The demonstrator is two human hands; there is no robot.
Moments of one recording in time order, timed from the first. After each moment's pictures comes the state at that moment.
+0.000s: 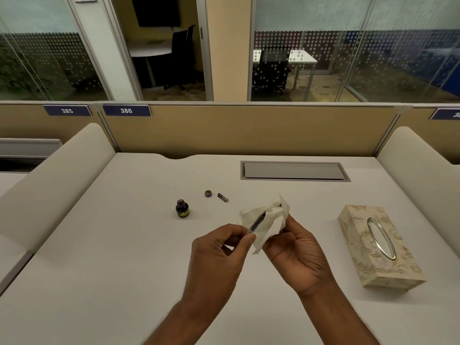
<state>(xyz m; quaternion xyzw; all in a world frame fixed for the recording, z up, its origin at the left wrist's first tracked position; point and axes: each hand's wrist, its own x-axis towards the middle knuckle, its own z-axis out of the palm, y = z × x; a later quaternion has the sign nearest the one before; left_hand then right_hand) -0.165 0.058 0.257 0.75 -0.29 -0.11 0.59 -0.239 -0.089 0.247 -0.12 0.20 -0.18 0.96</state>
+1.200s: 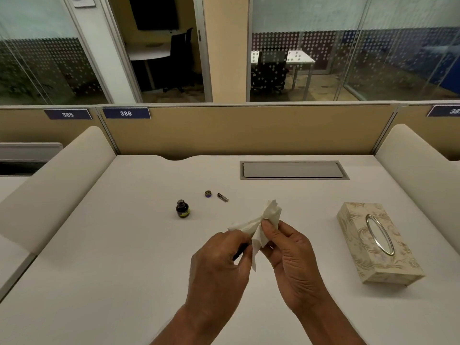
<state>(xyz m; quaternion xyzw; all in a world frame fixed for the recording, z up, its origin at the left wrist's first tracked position) -0.179 0.063 0.251 0.78 -0.43 0.10 0.44 -0.252 -0.056 0.249 -0.40 0.22 -0.28 0.84</state>
